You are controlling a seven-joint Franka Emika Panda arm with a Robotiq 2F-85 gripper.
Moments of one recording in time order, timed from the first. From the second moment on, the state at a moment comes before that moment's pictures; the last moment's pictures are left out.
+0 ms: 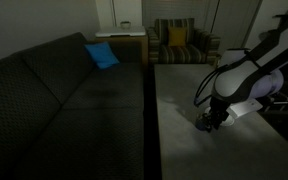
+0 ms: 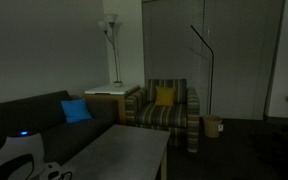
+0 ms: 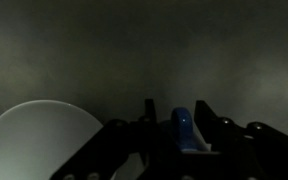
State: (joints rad) arm 0.12 1.48 0.05 -1.21 -0.01 2.64 -0.10
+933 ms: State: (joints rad) arm 0.13 1.48 0.05 -1.21 -0.03 2.64 -0.12
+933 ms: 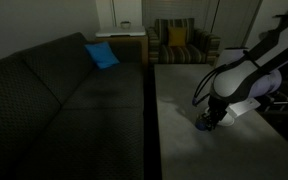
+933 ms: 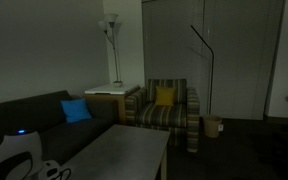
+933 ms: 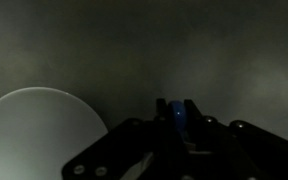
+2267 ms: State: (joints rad) arm 0.26 1.45 -0.10 -1.19 -0.09 2.70 -0.07
